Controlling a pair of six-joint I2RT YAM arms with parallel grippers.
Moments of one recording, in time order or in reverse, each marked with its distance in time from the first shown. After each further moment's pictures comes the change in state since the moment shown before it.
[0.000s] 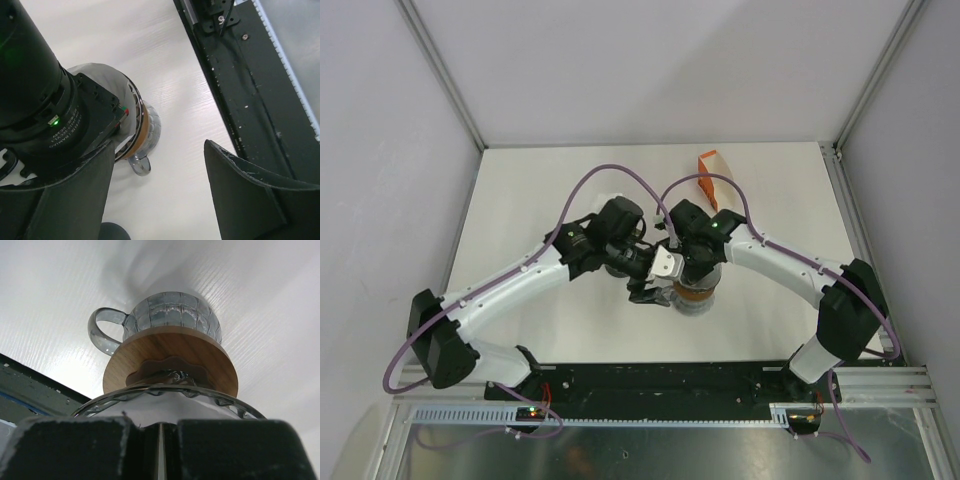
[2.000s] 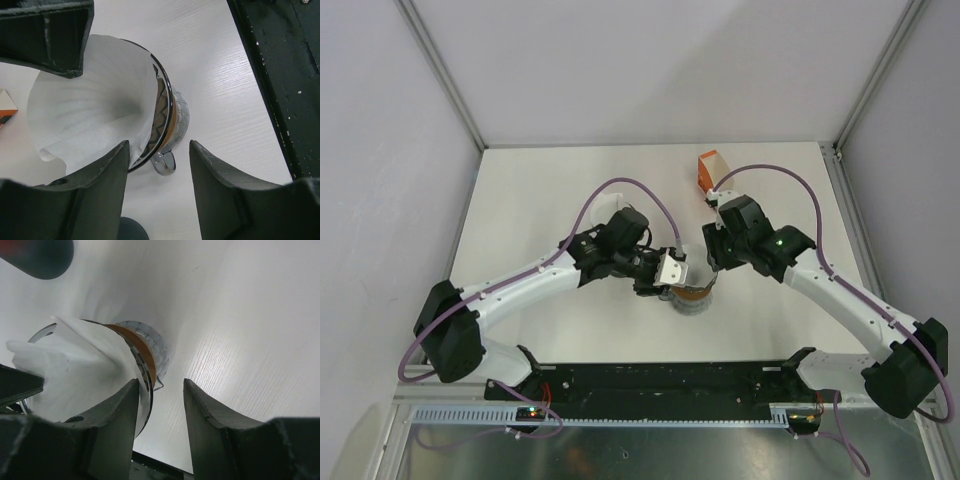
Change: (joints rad) left arm -0.005 0.058 -0.143 0.221 -0.134 0.047; right arm -0.154 -0.380 -0.206 0.182 0.095 0.085
